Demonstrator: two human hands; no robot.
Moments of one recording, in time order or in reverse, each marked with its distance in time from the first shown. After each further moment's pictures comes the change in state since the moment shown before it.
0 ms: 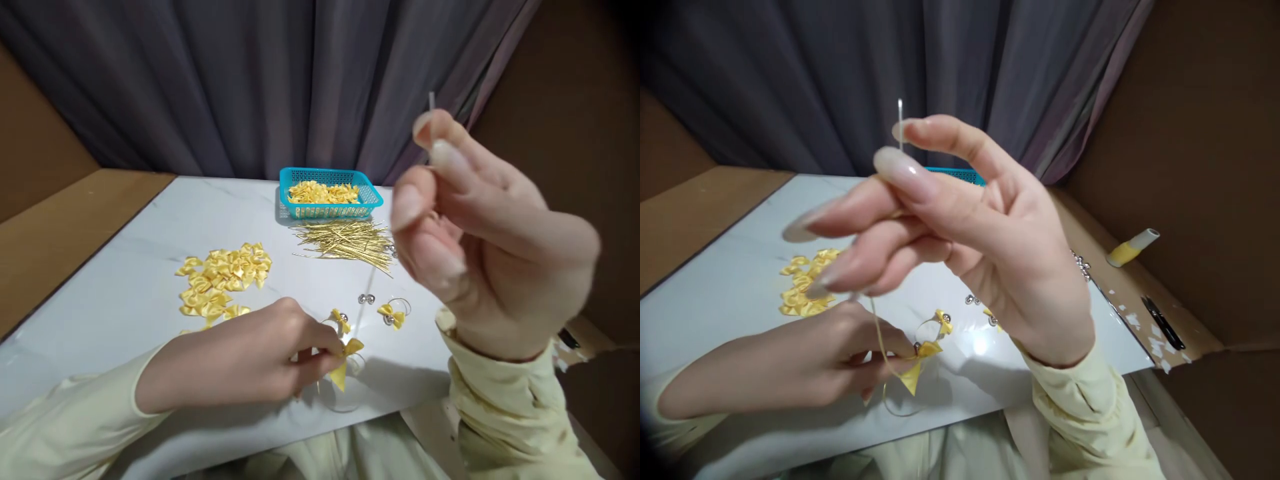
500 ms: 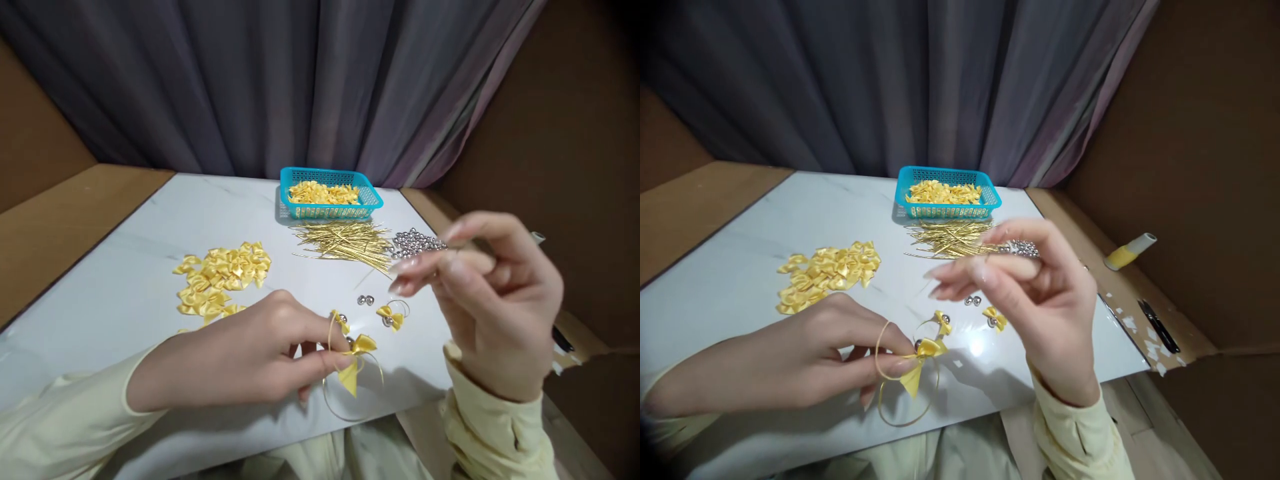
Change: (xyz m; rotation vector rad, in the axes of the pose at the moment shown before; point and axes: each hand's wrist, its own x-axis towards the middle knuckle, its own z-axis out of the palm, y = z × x) left_hand -0.002 -0.001 0.000 -0.140 0.066 0.043; right_hand -0.042 0.042 -0.022 0.200 0.125 -0.211
